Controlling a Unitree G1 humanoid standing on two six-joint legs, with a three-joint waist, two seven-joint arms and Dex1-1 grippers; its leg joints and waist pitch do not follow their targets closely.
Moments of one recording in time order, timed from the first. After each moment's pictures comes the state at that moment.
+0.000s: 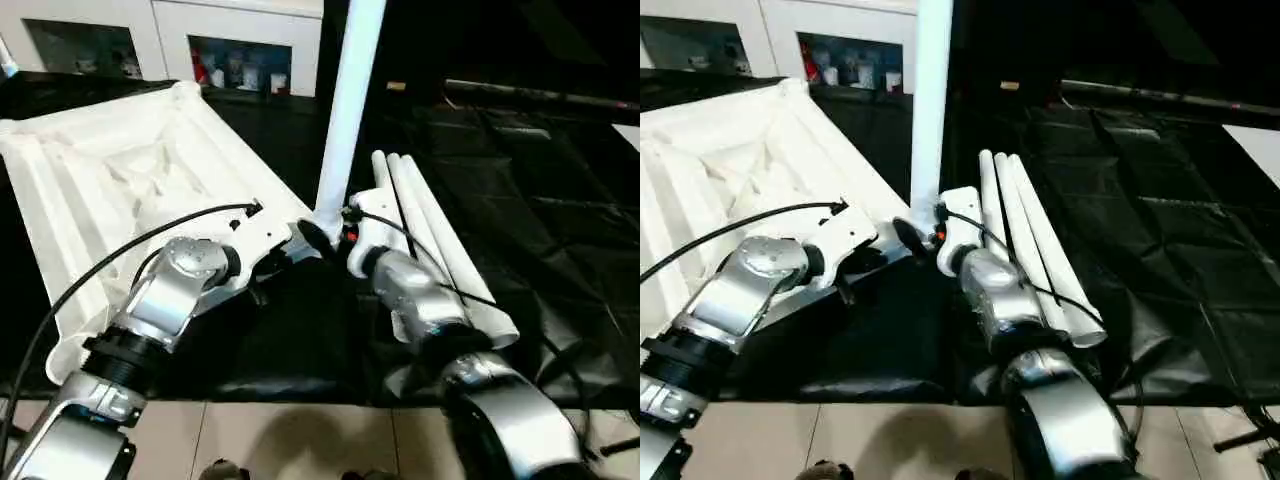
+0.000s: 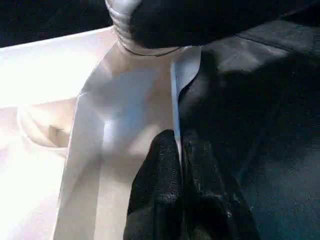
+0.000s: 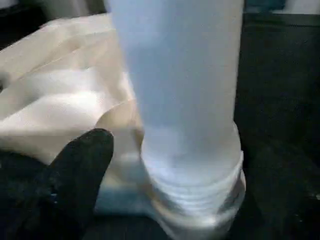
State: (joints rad) left arm -0.59 0.44 -0.31 0.35 0.09 0.38 -0.82; right arm -0.69 -0.02 0.04 0.89 0.18 -0.06 0.61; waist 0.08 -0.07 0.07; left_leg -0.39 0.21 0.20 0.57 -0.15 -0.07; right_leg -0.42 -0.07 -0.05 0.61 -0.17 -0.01
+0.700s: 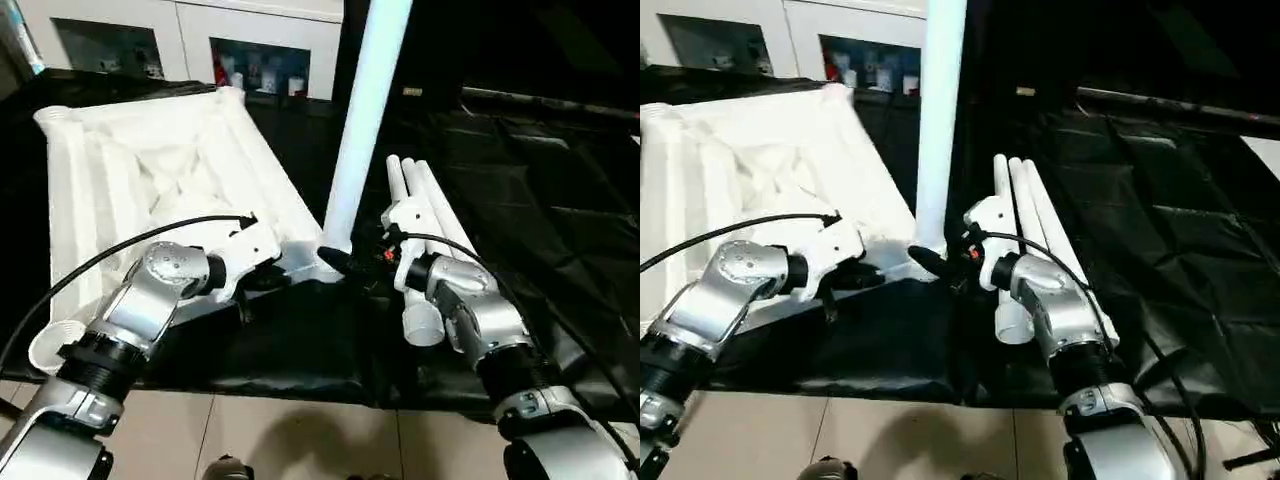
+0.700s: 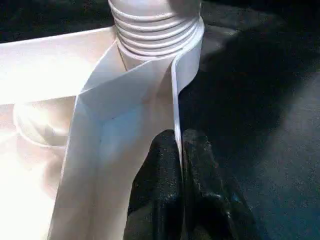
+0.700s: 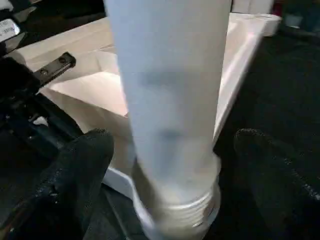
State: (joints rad) left arm -0.55 0.51 -0.31 0.34 0.04 0.26 -1.00; right arm -0.58 -0.17 0.10 0.60 0.19 0.05 0.84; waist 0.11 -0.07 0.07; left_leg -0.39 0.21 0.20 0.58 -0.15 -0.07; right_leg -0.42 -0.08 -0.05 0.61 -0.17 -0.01
